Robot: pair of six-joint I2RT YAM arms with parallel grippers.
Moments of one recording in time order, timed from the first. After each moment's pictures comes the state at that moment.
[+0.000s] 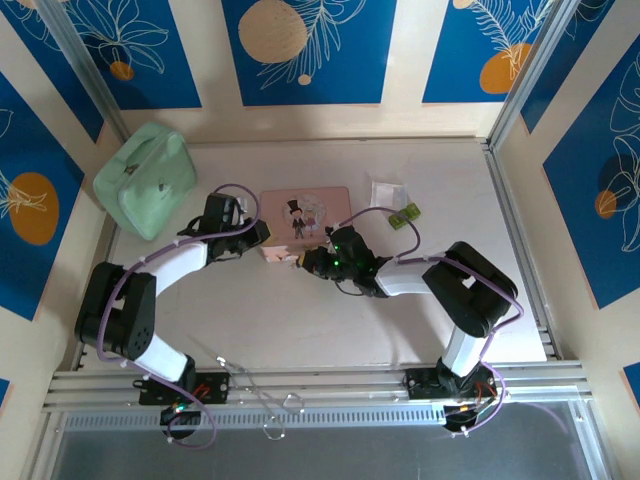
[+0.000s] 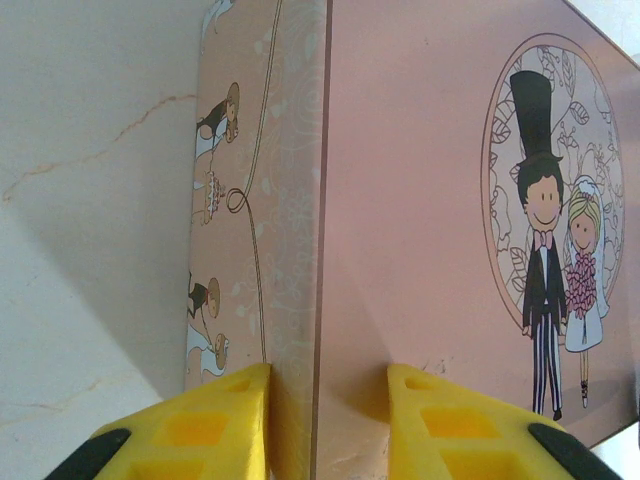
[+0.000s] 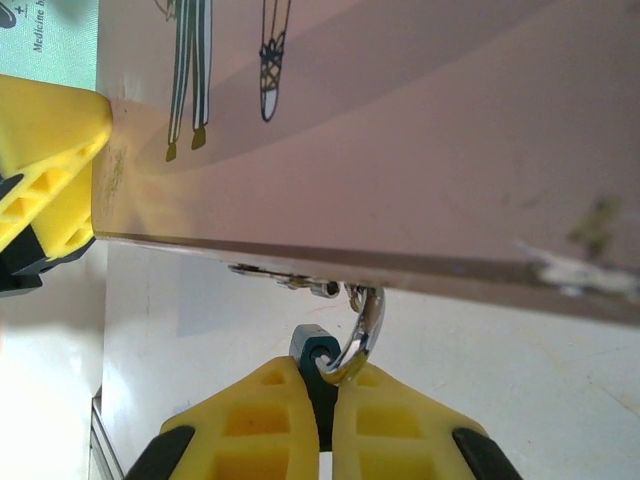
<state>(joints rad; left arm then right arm) -0.29 1.54 0.84 -0.13 0.31 -0.68 0.75 1.74 0.73 0.39 -0.25 1.01</state>
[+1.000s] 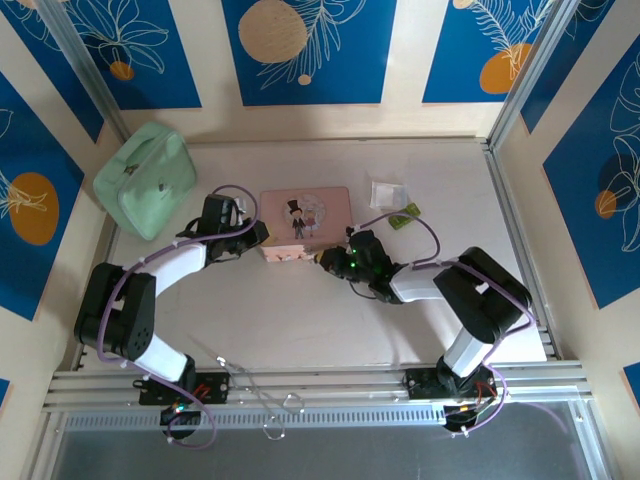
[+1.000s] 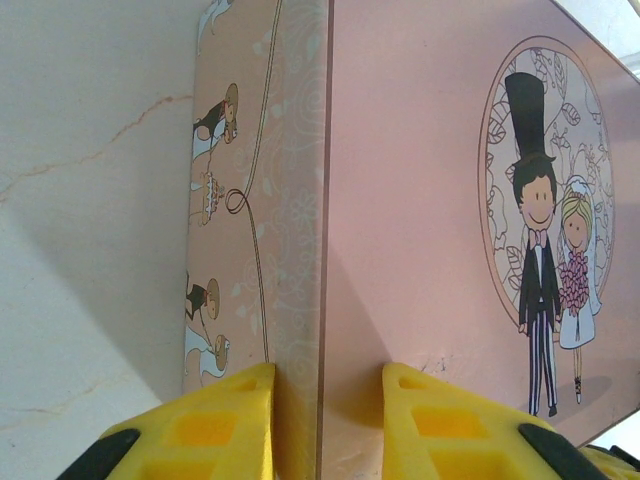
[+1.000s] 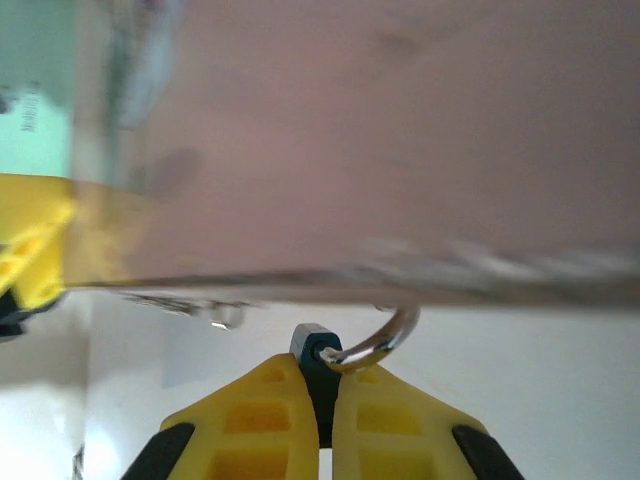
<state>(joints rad) -0.28 1.54 0.83 -0.10 0.34 -0.69 0.68 1.66 0.60 0.45 -0.18 1.03</state>
